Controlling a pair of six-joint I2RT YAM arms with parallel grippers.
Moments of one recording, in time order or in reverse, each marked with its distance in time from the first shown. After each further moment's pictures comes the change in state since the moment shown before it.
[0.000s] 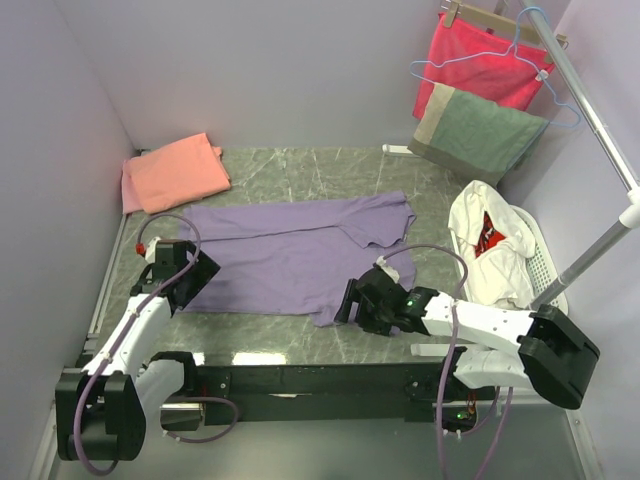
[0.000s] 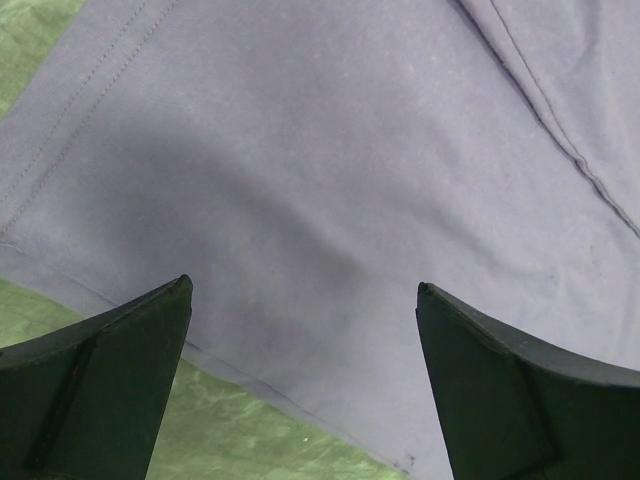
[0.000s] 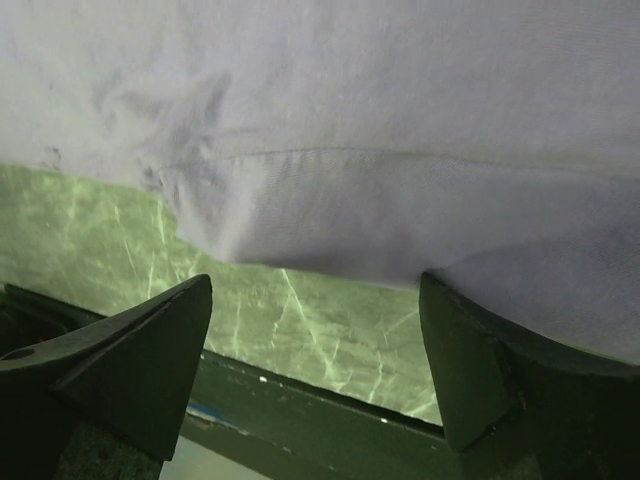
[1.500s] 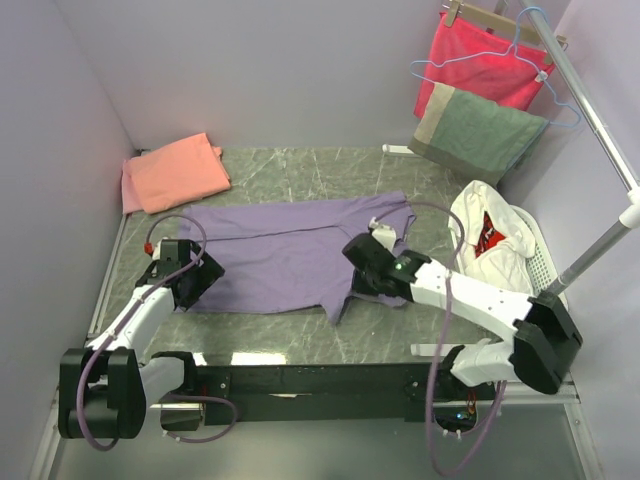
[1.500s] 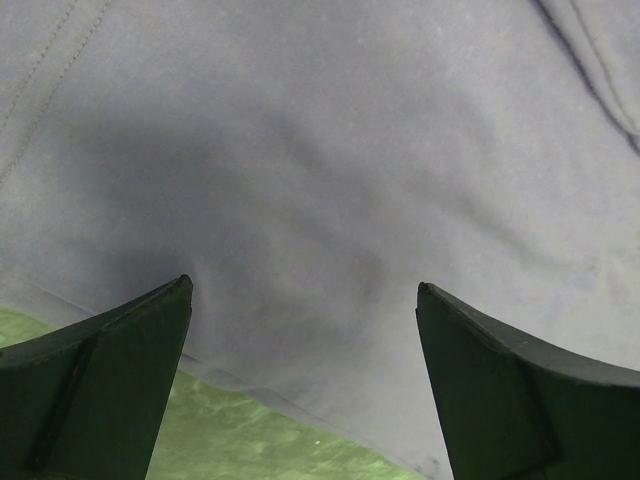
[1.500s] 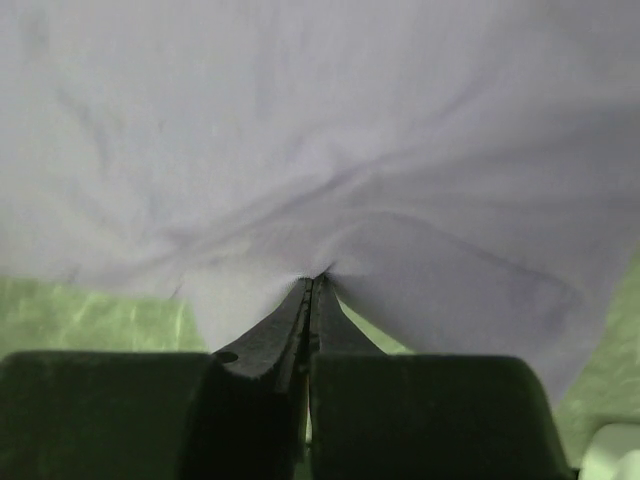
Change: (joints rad) left arm -0.001 0.111 0.000 0.037 0.049 0.030; right arm -0.031 0.107 0.356 -0.303 0.268 -0.183
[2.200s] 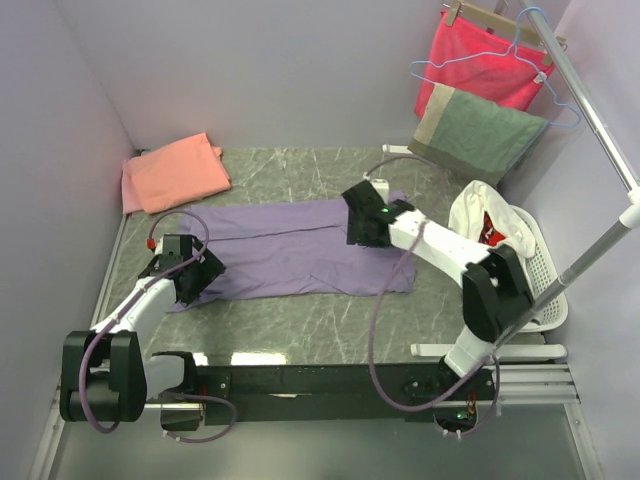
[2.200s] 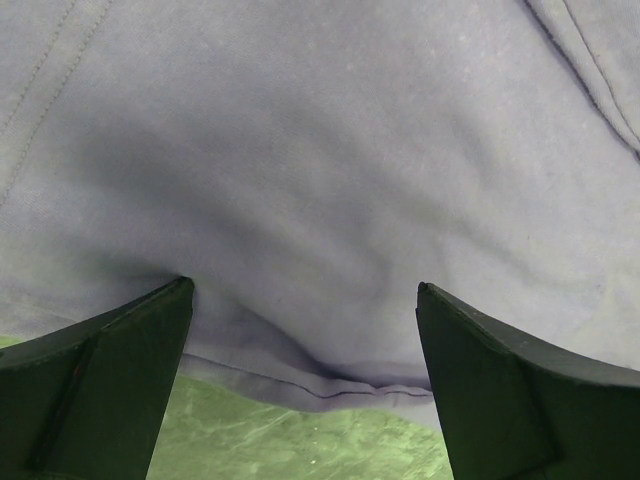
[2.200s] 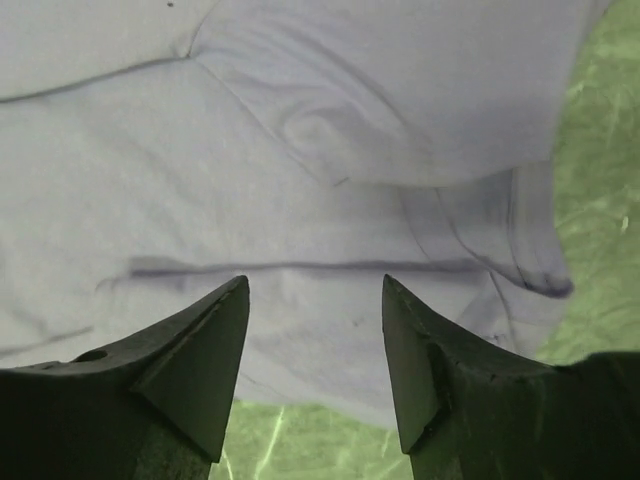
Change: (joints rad) left arm 0.000 0.090 0.033 0.035 -0.004 0.019; right arm -0.261 0.421 0.419 -0.010 0.053 -0.361
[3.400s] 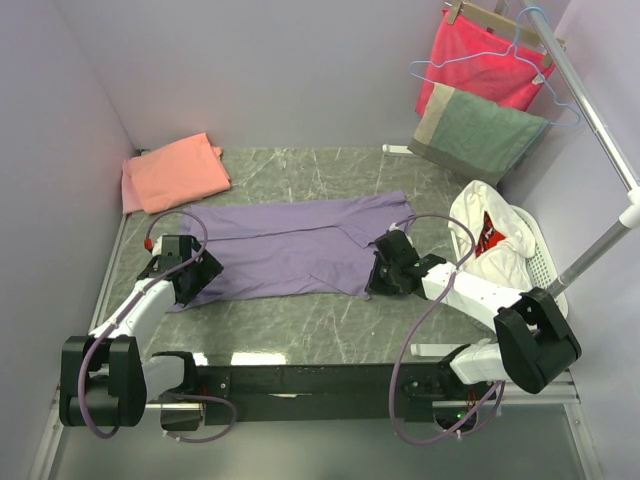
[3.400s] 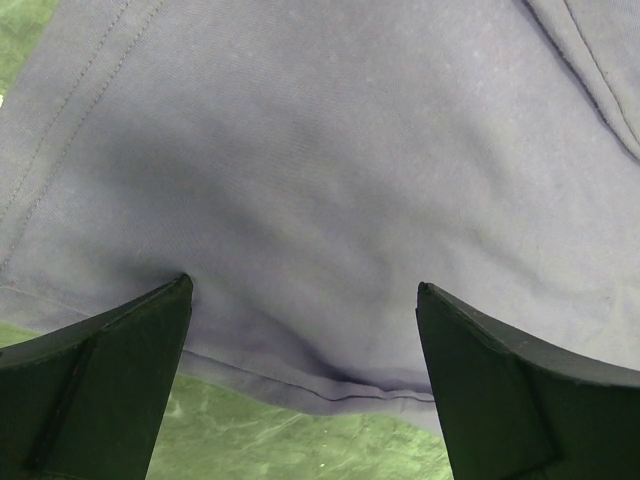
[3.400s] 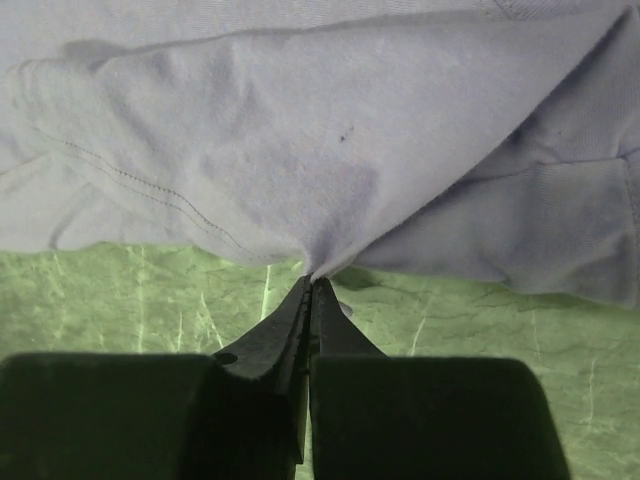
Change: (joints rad) left arm 0.000 -0.025 0.000 -0.022 -0.043 0.000; right arm -0.051 -0.377 -0.619 0.299 -0.367 0.204
